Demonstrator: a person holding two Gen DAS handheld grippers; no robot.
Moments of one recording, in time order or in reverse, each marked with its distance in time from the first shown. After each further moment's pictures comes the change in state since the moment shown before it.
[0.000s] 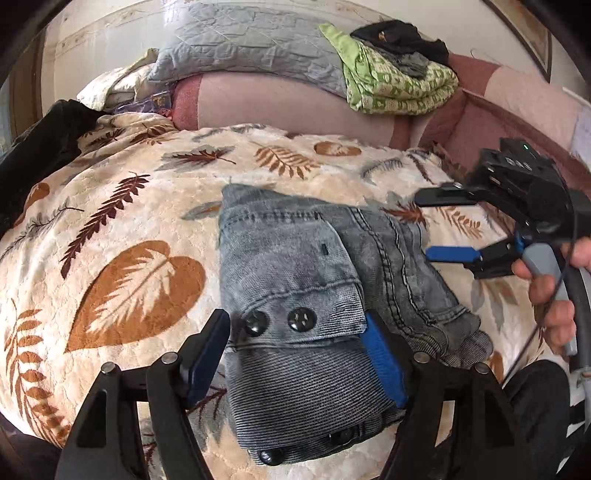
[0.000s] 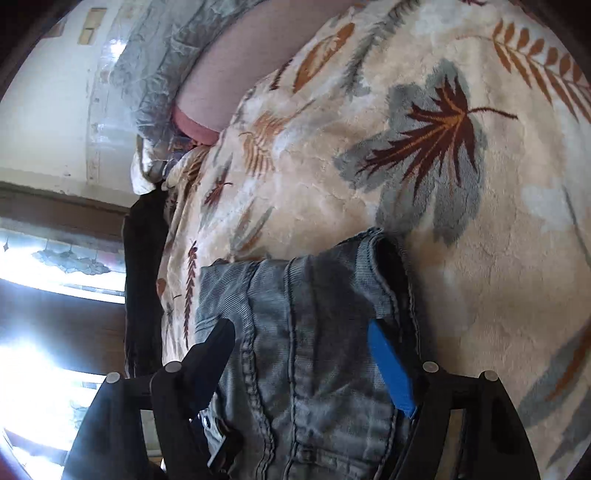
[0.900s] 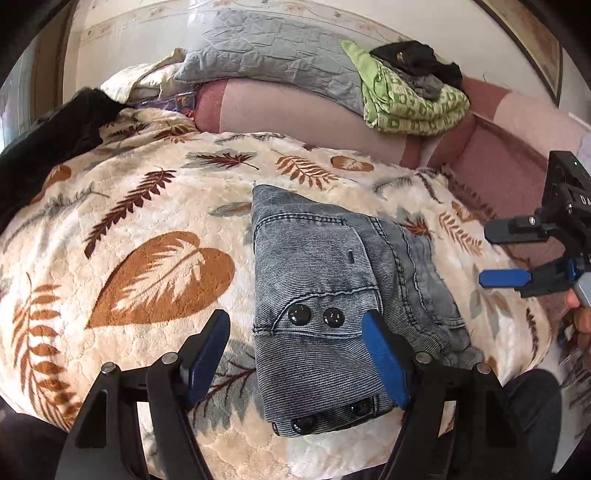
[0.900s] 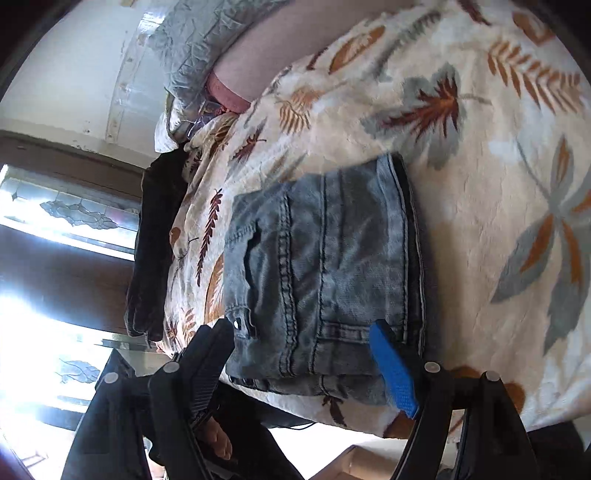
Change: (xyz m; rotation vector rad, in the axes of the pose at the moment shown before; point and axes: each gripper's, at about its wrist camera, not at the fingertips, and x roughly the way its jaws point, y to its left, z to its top) left arm -0.014 0.021 -0.016 -0.099 -0.017 -0.019; right arm -0.037 0.047 -0.040 -0.150 0.051 -0.126
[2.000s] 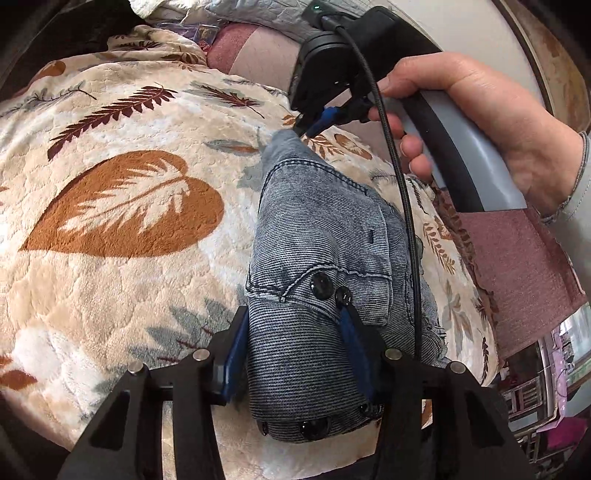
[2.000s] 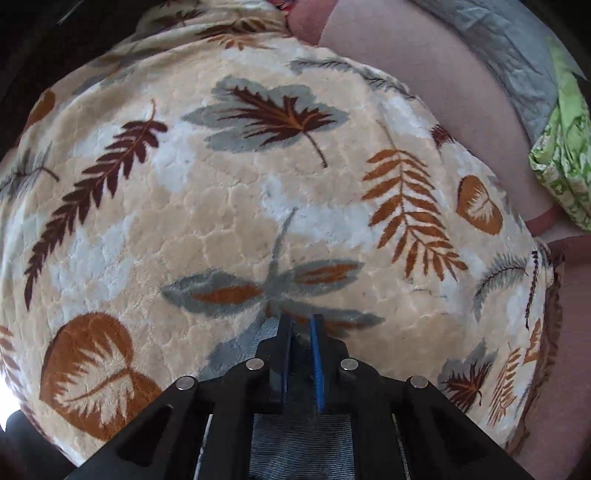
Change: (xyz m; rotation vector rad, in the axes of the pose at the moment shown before) left arm 0.045 0.022 -0.009 -0.221 0.120 -0.188; right arm 0.217 0.154 0.134 -0.589 0.125 -0.788
